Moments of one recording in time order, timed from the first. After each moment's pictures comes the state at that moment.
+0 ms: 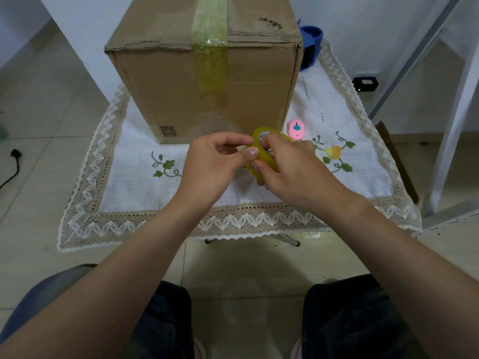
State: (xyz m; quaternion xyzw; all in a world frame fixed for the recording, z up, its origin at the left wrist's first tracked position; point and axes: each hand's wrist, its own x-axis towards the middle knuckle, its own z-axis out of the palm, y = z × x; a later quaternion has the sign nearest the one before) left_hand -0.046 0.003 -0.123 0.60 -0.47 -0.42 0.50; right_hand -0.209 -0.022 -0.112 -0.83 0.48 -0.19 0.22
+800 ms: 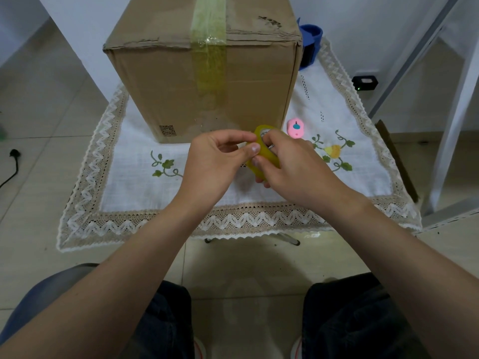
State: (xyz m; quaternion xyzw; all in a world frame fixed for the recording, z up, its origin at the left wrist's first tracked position) left_hand -0.049 0.004 -0.120 0.59 -0.49 -0.40 0.50; right_hand -0.209 -0.021 -0.110 -0.81 0.48 -0.22 0.26
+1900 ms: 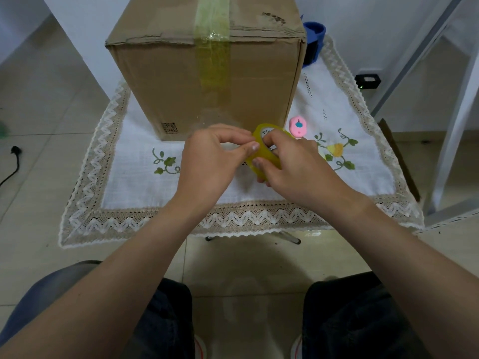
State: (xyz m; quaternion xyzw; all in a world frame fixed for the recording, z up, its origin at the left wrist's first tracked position) left_hand -0.045 0.005 -0.115 0.62 -0.55 -0.30 0.47; right_hand -0.208 -0.020 -0.112 -0.81 0.49 -0.20 0.26
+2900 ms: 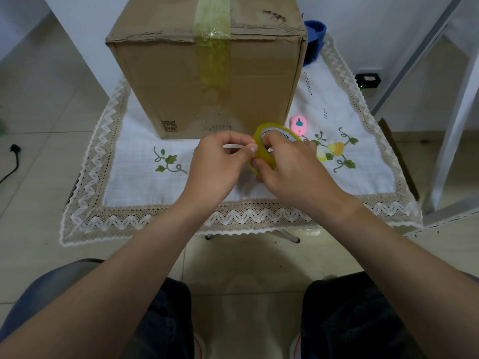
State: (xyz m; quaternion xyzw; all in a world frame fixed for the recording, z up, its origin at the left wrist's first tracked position) left_hand -0.051 0.005 -0.124 0.63 -0.48 -0.39 0.47; right_hand -0.201 -0.018 -0.123 -0.82 0.49 -0.22 0.18
